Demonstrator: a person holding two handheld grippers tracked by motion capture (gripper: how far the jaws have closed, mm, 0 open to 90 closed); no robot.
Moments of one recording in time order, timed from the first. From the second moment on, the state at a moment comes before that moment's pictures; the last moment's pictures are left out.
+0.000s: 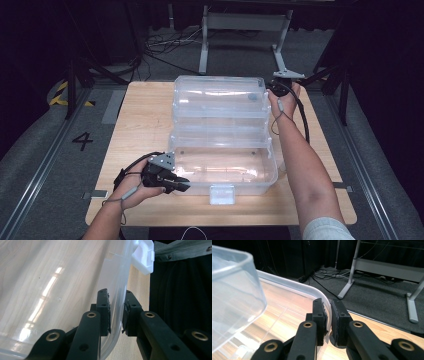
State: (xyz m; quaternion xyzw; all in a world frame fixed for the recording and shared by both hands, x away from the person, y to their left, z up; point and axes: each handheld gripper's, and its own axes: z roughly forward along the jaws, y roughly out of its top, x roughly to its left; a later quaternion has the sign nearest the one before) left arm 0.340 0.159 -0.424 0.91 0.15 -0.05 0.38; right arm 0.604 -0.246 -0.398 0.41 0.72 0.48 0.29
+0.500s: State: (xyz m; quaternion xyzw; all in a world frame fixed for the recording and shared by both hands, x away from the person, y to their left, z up) left arm 0.340 0.159 -0.424 0.91 0.15 -0.05 0.38; right arm 0.609 -0.246 -0.405 0.43 0.72 0.48 0.27
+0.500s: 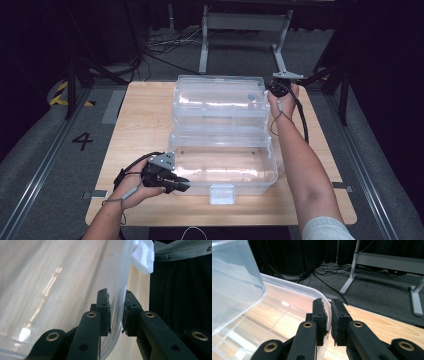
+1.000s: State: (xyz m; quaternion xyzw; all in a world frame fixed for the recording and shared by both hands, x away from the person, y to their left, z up) left arm 0.342 0.171 -0.394 0.90 0.17 -0.03 0.41; right arm 0.585 -0.261 -0.375 0.41 0.71 0.50 0.28
